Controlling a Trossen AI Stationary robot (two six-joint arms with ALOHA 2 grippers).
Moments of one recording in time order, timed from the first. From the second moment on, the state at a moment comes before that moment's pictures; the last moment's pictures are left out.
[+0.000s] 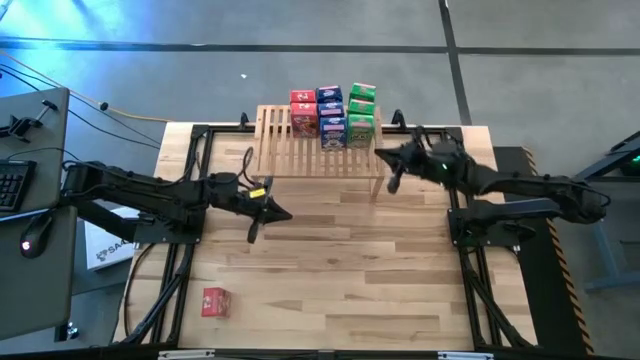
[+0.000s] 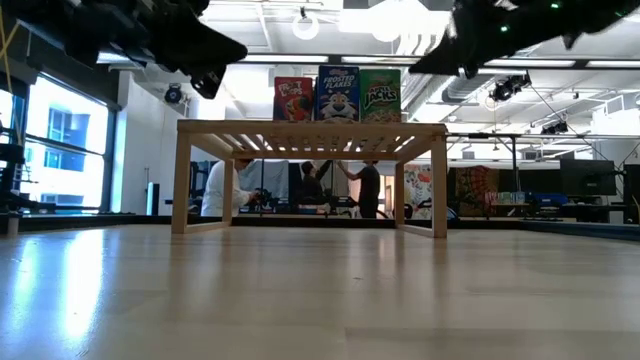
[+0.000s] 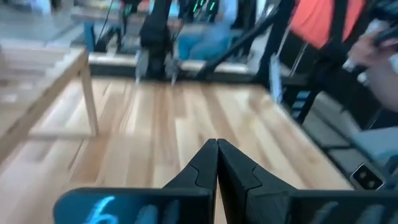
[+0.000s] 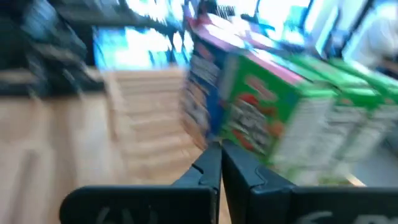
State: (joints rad) left arm 0.03 1.04 0.42 0.43 0.22 -0.08; right arm -0.31 0.93 0.61 0.14 0.17 -0.16
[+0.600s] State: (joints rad) left arm -0.44 1.13 0.98 -0.75 -0.27 -0.57; right arm -0.05 0.83 0.38 0.60 0.29 -0.23
